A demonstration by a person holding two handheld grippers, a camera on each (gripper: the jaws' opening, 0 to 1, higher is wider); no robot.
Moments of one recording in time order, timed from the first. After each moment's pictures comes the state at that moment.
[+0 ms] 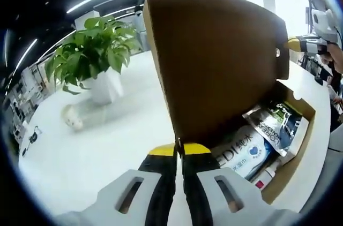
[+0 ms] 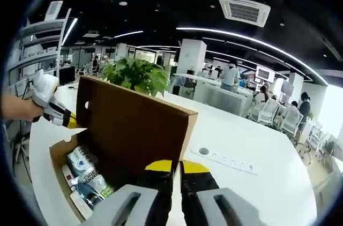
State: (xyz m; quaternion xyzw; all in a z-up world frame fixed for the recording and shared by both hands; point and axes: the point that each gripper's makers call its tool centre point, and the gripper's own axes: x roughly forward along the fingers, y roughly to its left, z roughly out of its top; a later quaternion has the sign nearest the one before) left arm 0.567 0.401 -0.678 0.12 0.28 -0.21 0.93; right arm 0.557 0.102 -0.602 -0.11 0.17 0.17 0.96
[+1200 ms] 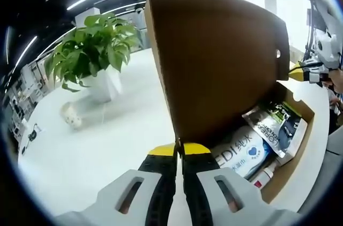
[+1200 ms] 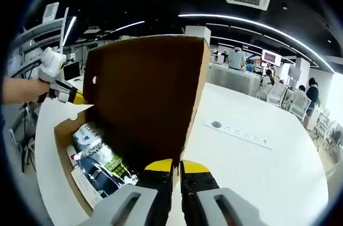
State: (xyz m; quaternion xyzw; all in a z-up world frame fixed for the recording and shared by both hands) left arm 0.567 0.402 -0.678 0.12 0.29 -0.21 0.93; right arm 0.529 0.102 -0.671 -0.09 0.24 0.19 0.95
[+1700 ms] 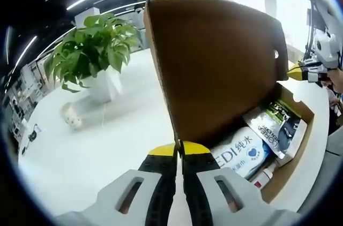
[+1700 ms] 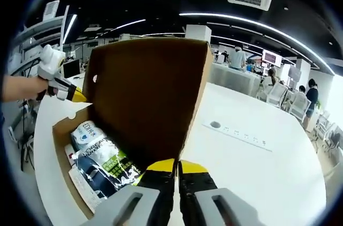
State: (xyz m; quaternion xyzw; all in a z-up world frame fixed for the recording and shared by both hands) left arm 0.569 0.401 -0.676 0.12 0.29 -0.21 0.93; right arm 0.534 0.099 -0.668 -0.10 0.24 0.19 0.95
